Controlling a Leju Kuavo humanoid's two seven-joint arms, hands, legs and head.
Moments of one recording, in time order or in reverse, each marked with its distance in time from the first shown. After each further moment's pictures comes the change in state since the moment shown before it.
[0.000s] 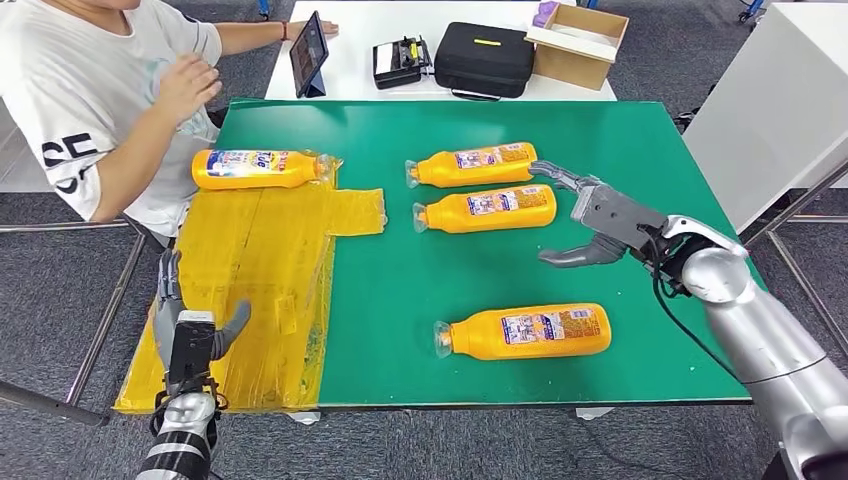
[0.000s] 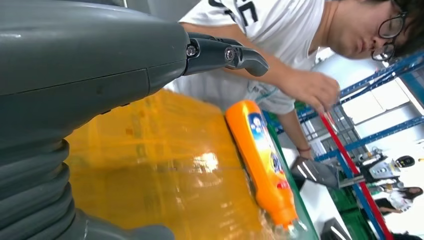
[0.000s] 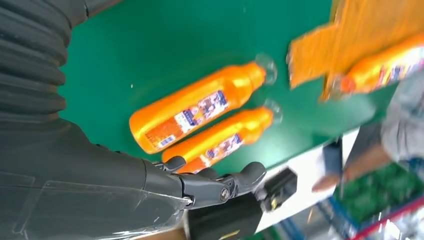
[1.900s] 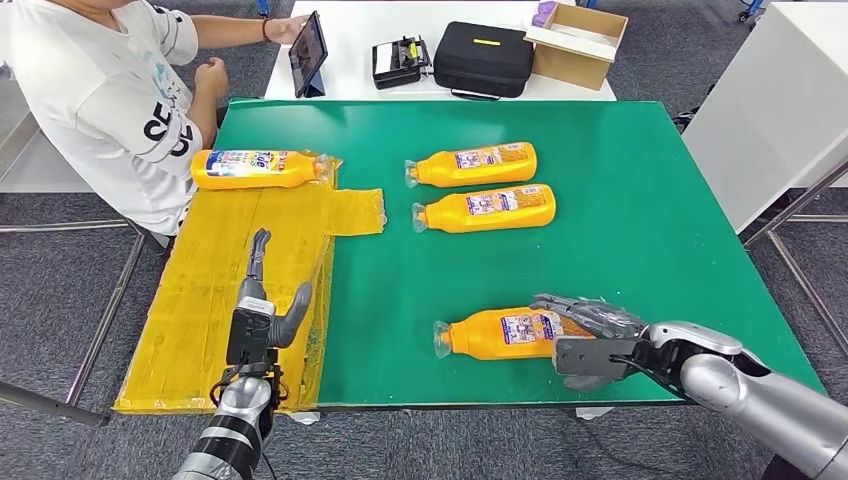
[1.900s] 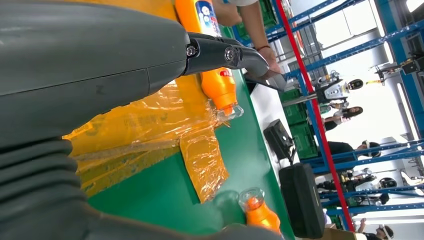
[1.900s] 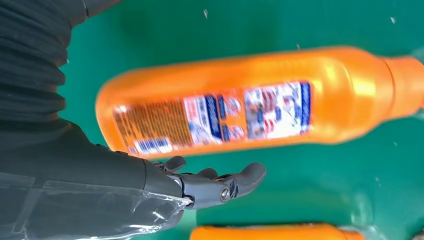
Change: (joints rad) left arm -0.049 -0.082 -0.222 0.058 0.123 -0.119 0.000; right arm 0.197 -0.289 0.416 -0.148 0.103 -0.206 0.047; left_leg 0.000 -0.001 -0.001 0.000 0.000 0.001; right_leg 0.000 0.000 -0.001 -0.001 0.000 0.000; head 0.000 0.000
